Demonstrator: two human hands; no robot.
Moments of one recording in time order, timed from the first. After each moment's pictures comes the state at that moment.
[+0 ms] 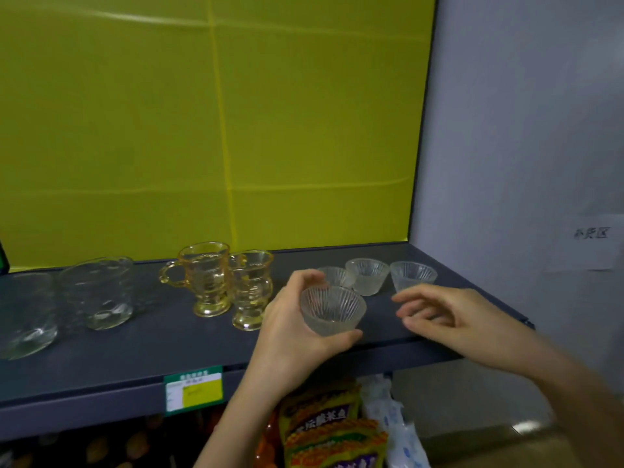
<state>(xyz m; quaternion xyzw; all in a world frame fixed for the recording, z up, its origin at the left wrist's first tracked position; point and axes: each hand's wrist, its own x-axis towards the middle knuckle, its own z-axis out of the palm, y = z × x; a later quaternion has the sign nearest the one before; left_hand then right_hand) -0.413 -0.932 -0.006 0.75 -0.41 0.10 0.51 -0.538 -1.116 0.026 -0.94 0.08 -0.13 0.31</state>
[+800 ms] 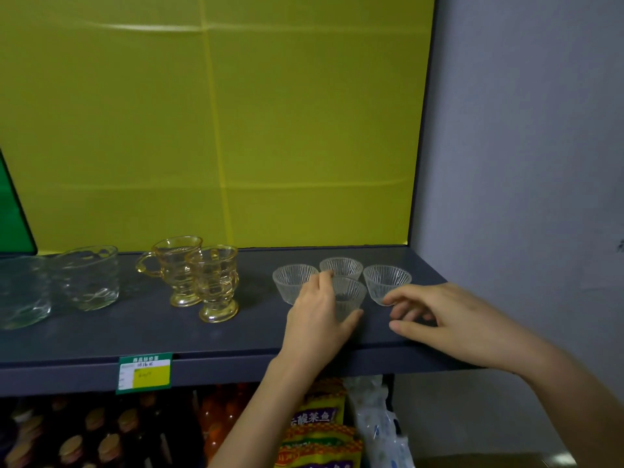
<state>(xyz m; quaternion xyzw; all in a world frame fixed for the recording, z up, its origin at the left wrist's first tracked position) -0.427 -1.037 -0.022 0.87 -0.34 0.17 0.31 -0.544 -1.179 0.031 -0.98 0.03 -0.10 0.16</state>
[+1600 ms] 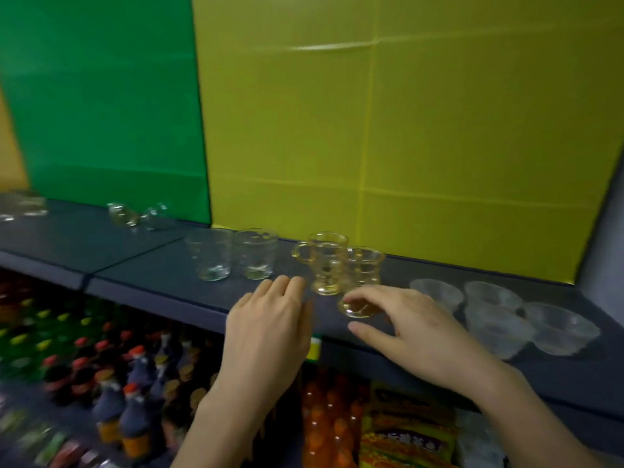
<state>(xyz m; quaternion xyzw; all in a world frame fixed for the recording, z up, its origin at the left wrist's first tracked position) -0.450 -0.827 0.006 0.92 -0.12 0.37 0.10 -0.460 -1.009 0.035 -0.95 -0.23 -0.15 0.16</state>
